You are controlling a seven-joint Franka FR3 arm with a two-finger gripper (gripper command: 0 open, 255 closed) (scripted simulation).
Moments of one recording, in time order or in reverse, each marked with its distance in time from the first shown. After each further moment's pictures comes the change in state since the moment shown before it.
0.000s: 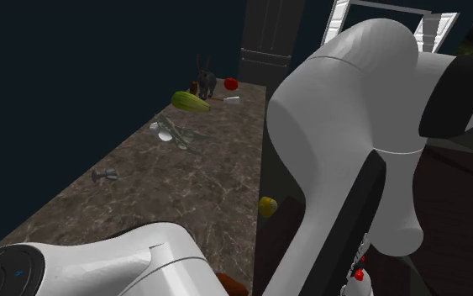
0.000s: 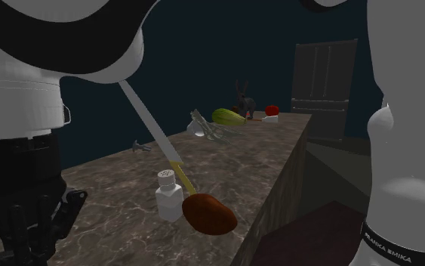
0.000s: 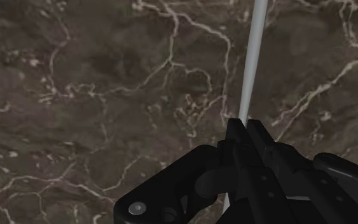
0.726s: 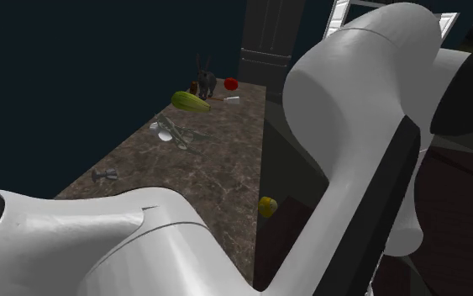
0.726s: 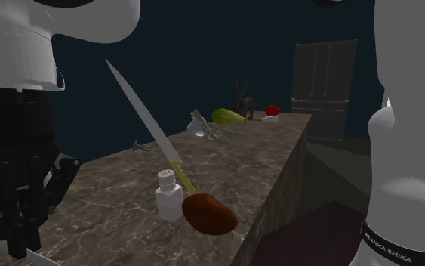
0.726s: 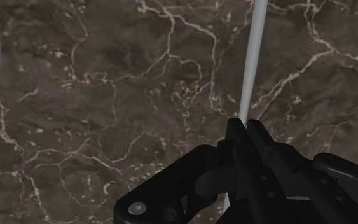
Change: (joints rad) arm -0.010 -0.049 0.010 0.064 0.031 -0.106 -0.014
